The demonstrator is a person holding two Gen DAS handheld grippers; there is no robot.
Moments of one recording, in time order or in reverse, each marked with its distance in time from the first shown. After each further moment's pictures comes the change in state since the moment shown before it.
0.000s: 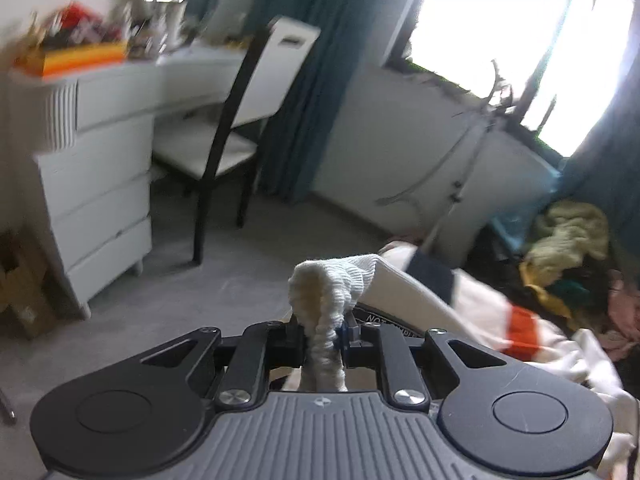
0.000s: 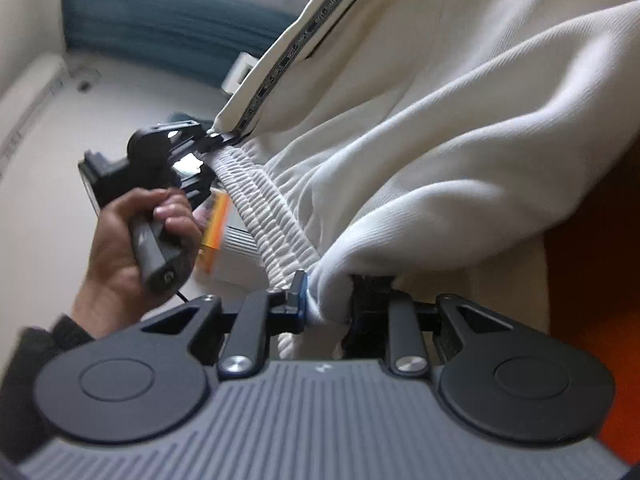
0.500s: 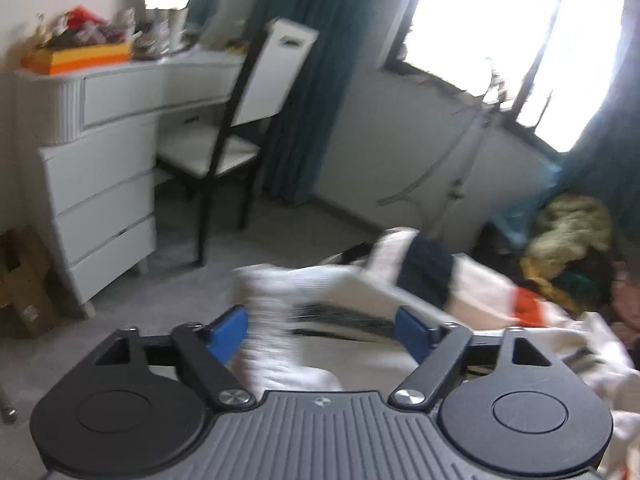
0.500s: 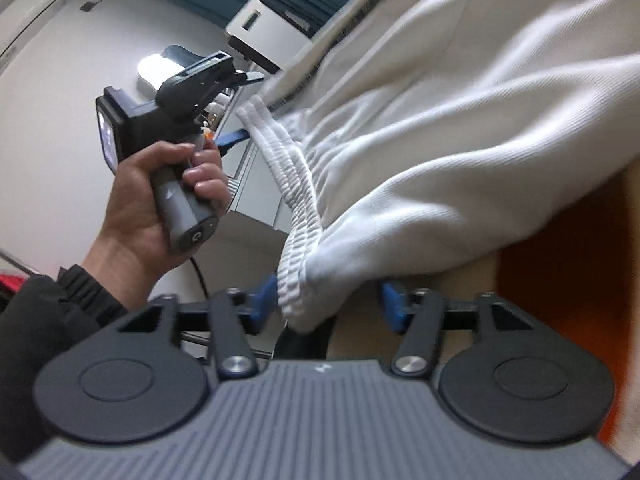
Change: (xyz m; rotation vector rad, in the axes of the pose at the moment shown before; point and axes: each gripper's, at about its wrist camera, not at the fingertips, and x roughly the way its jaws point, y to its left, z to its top) left arm -0.032 -0.020 -0.044 0.045 -0.052 -0.047; right arm -0.050 0.027 0.002 -0.210 0.111 -0.076
